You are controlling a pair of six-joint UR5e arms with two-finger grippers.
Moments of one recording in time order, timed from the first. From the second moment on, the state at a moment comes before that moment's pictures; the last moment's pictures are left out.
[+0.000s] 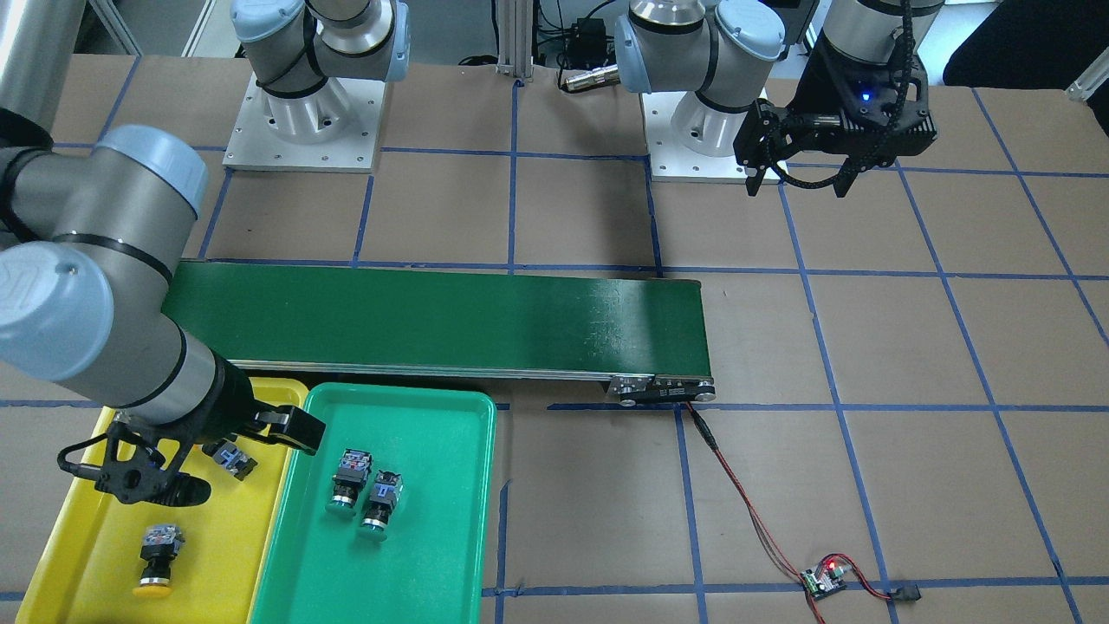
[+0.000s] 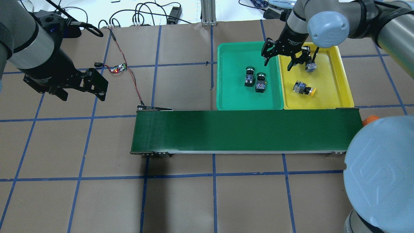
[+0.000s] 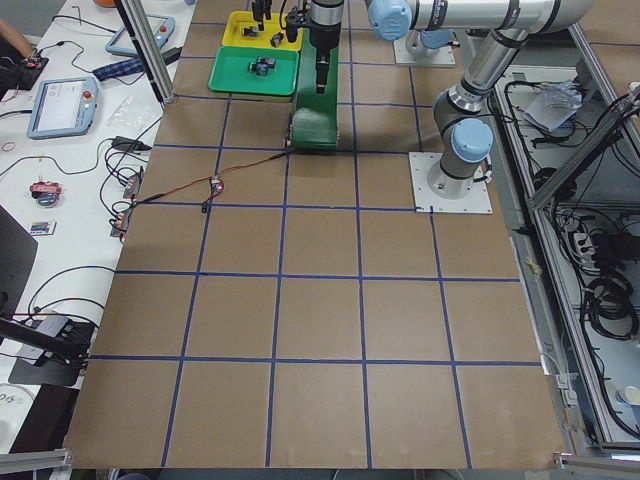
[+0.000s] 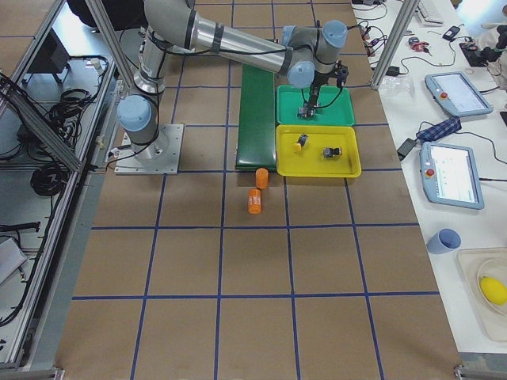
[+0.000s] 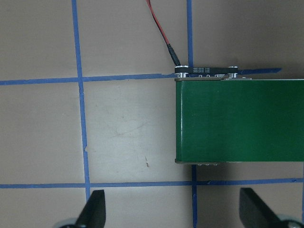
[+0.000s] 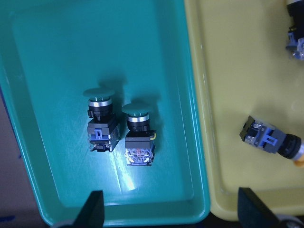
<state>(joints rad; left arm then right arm) -1.47 -1.41 -1.72 -1.54 1.61 0.13 1.52 -1.16 1.41 -1.79 -1.45 0.15</state>
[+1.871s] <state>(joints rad) -1.47 -1.42 -1.72 -1.53 1.61 0.13 1.56 -1.53 1.52 -1.51 -1.53 0.03</state>
